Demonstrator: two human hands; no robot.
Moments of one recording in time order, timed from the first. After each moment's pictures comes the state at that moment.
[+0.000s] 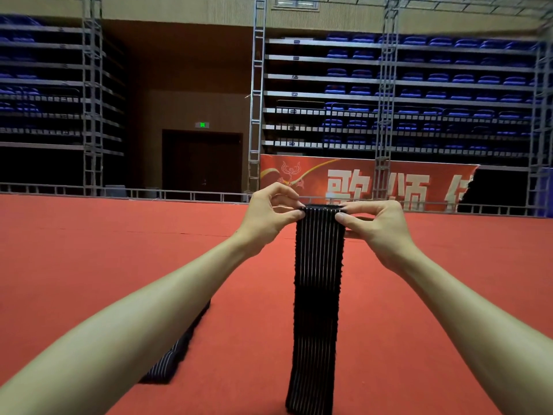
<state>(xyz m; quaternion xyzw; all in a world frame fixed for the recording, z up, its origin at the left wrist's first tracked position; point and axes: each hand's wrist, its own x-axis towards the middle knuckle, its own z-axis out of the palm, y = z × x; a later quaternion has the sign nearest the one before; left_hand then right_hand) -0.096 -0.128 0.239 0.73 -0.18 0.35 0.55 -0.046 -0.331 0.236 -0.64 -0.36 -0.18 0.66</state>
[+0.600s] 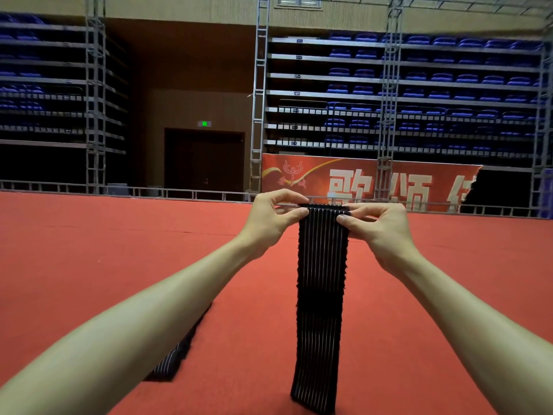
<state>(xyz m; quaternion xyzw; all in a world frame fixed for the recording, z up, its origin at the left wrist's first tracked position) -0.101 -0.129 0.236 0.73 -0.18 0.35 0.56 -0.045 -0.324 0.232 -0.62 -0.34 -0.18 0.68</state>
